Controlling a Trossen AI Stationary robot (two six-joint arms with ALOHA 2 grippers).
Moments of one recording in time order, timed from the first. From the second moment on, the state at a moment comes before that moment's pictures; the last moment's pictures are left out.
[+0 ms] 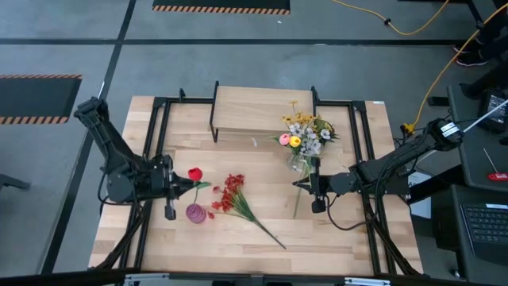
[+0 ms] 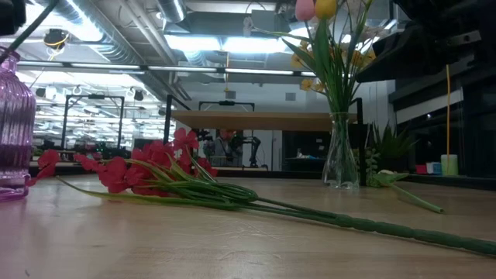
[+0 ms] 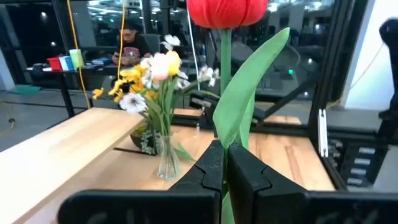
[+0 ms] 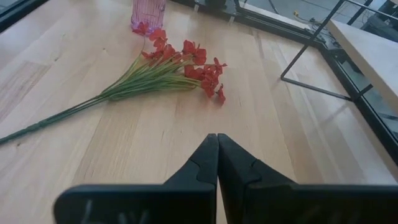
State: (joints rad) left arm -0.94 0.86 0.64 0.13 -1.16 -0.12; right arm 0.43 1.10 0.45 0.17 0.48 -0.06
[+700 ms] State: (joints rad) left arm -1.14 1.07 0.64 0.13 -1.40 -0.38; right arm 0.43 1.10 0.45 0.16 0.48 -0.06
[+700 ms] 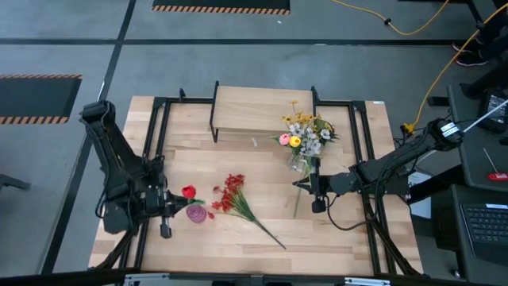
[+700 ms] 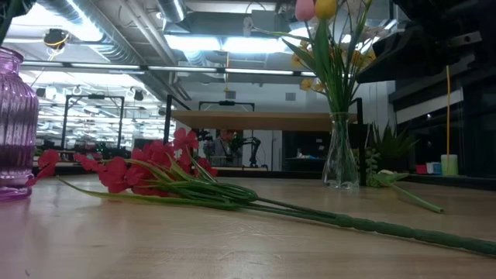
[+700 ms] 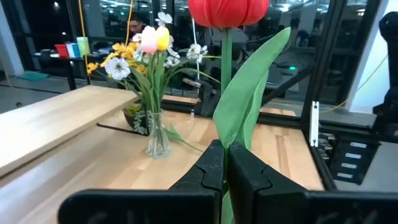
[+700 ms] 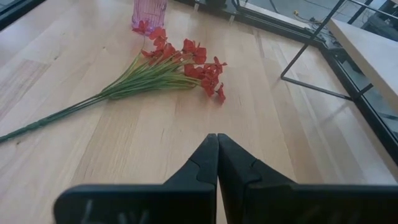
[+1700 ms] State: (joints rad) left arm -1.19 1.20 0.64 -0.10 -1.48 -0.77; right arm 0.43 1.10 0.45 0.16 0.48 -0.08
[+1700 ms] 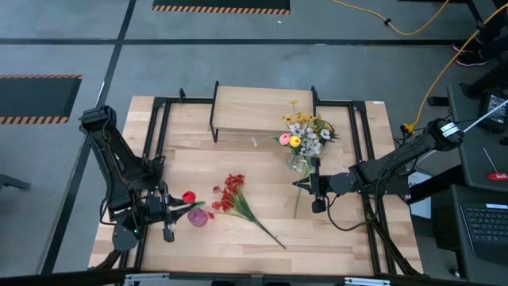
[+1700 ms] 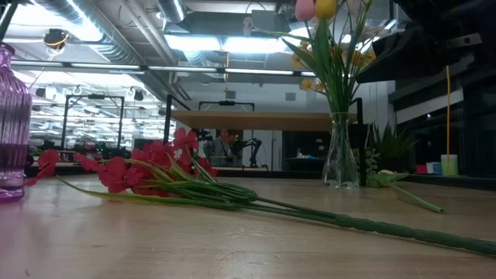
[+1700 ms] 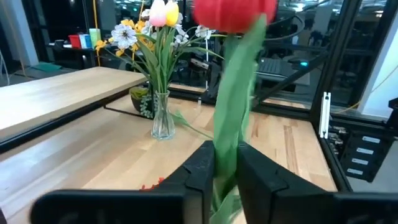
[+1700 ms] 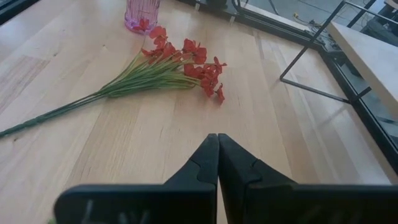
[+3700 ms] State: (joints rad) left arm -0.82 0.86 0.64 -0.77 -1.38 -0.95; right arm 0.44 1.05 0.45 0.17 0.42 0.03
